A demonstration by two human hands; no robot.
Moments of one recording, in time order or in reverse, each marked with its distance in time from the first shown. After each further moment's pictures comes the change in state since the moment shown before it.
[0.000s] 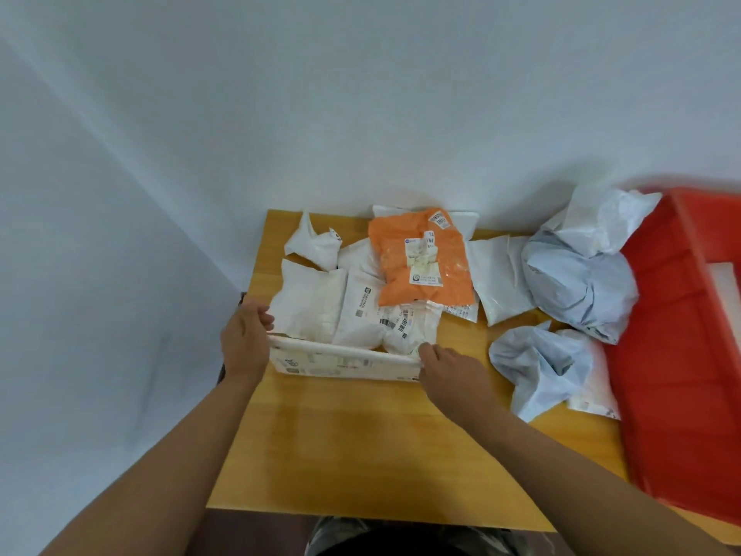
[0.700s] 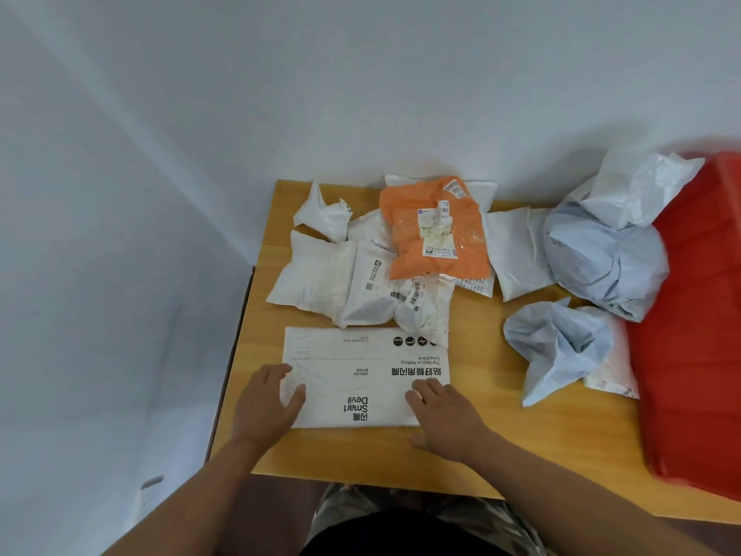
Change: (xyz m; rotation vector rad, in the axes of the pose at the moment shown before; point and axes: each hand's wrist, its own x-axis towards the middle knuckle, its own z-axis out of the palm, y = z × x) left_hand -0.081 -0.119 -0.038 0.762 -0.396 0.293; right_hand -0.059 -0.030 0.079 0.045 -0.533 -0.172
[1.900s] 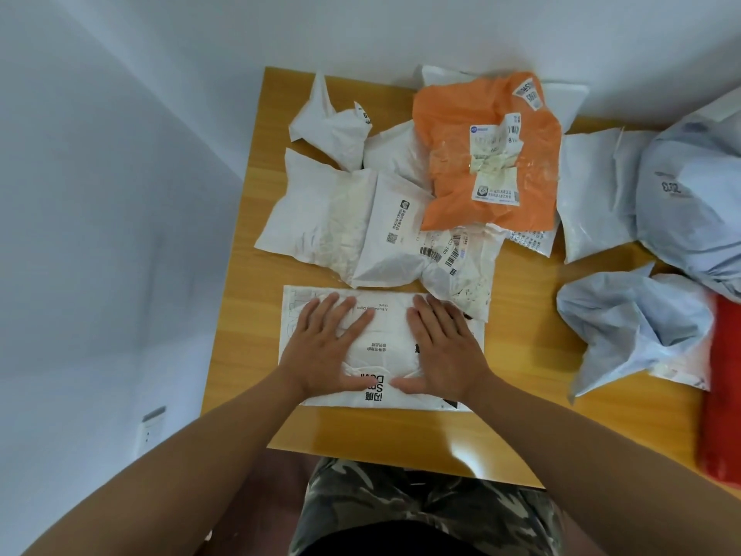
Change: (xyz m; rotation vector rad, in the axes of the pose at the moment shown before) left_hand 0.057 0.015 0.077 0.352 -0.079 0.573; right_hand 0.087 0.019 0.047 0.069 0.276 -0.030
